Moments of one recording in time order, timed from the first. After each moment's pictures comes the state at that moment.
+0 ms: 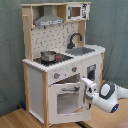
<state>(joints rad) -0.59 -1.44 1.68 -2.37 -1.02 2.86 1.82</state>
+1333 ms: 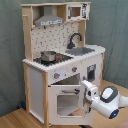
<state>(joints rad) -0.56 -1.41 1.73 -2.31 -0.74 2.69 1.57</state>
